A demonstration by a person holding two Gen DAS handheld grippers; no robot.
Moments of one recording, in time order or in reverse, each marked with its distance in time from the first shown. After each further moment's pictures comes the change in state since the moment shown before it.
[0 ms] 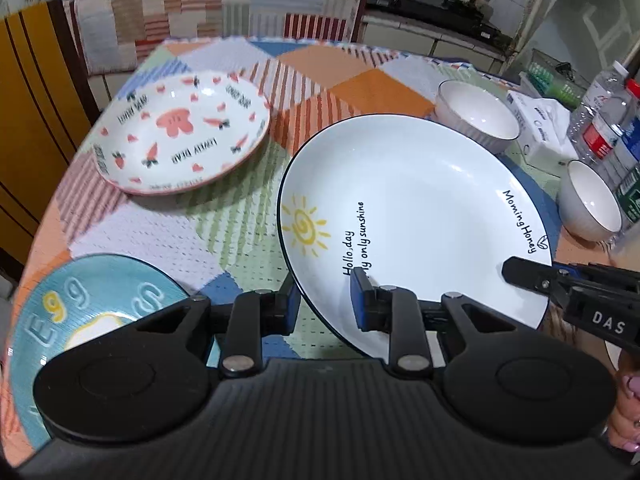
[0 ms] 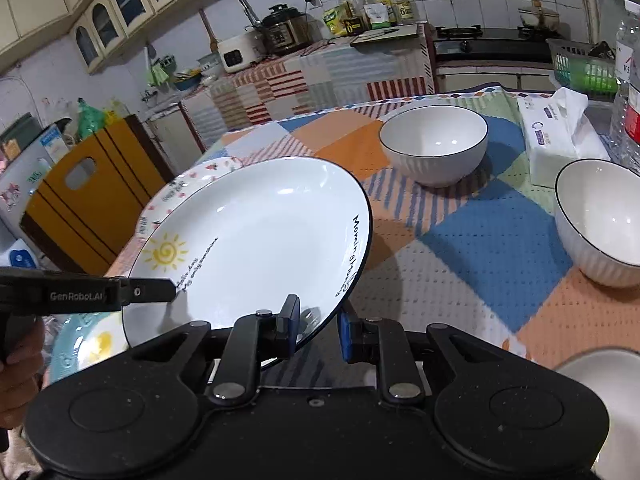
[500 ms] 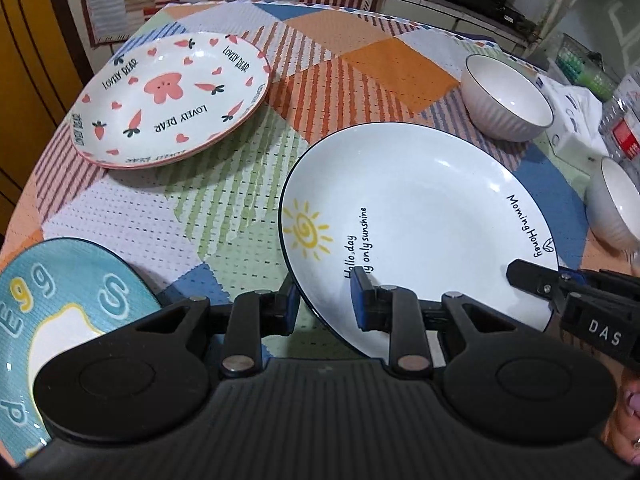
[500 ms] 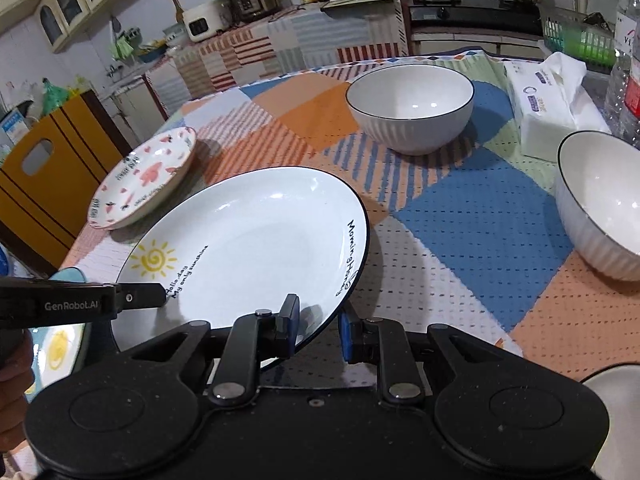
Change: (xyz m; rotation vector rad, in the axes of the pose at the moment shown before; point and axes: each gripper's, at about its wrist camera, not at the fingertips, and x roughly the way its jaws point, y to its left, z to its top) left arm 0.041 -0.005 0.006 -0.058 0.070 0.025; right arm 0.032 -0.010 0.008 0.013 0.102 -0.092
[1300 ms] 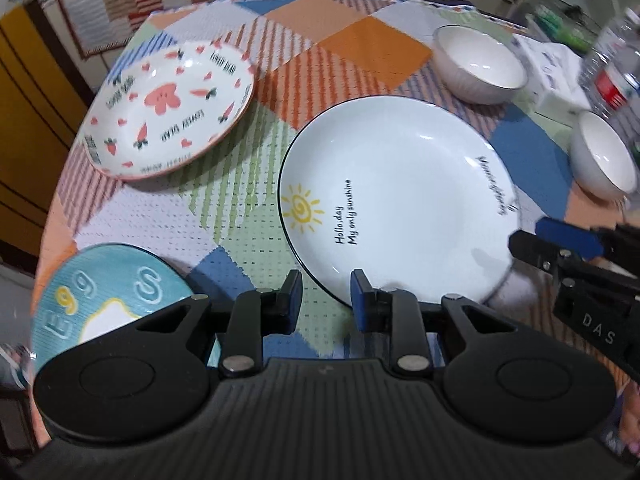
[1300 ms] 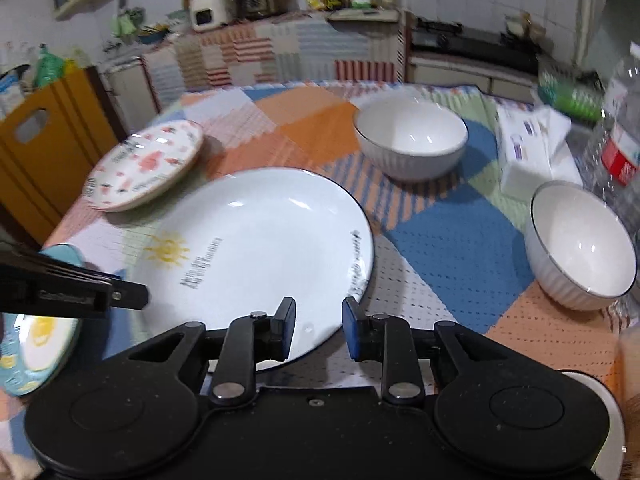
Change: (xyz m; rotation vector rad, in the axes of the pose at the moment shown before) left arm -0.045 -0.021 0.006 0.151 0.096 0.048; right arm -0.035 0.031 0.004 -0.115 -0.014 -0.092
